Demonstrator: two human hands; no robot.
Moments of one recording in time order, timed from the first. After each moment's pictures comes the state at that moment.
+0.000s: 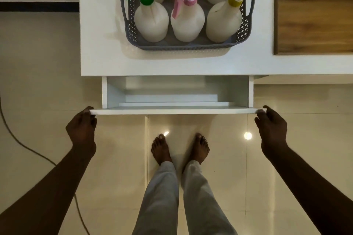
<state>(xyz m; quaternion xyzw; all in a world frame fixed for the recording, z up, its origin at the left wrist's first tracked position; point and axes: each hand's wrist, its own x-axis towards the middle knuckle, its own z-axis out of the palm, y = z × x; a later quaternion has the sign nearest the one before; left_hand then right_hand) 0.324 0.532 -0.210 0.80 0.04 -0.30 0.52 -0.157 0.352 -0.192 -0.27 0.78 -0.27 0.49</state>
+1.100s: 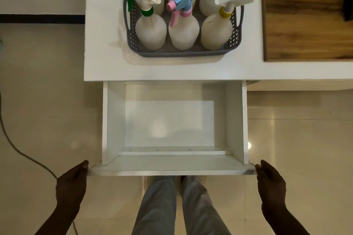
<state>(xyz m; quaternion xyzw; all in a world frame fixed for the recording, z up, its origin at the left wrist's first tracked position) 0.300 0.677 -0.184 0.91 -0.01 -0.31 0.27 -0.207 0.496 -0.170 -0.24 0.85 -0.16 0.44</state>
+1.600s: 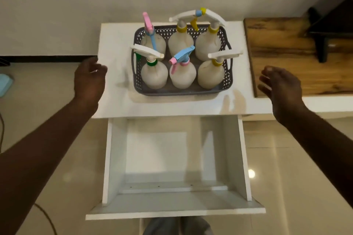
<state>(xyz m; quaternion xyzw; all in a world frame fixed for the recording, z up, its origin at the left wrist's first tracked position) 0.364 0.299 -0.077 0.82 -0.23 -0.28 0.44 -0.089 0.177 -0.053 -0.39 0.67 -0.38 0.51</state>
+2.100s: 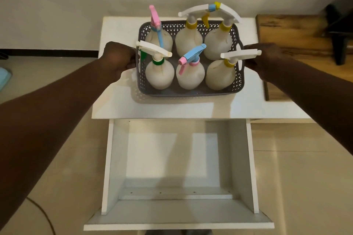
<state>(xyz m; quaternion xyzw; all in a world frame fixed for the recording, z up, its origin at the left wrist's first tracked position) 0.356 0.201 -0.087 0.77 -0.16 -0.46 0.41 -0.008 0.074 -0.074 -0.38 0.69 -0.24 0.56</state>
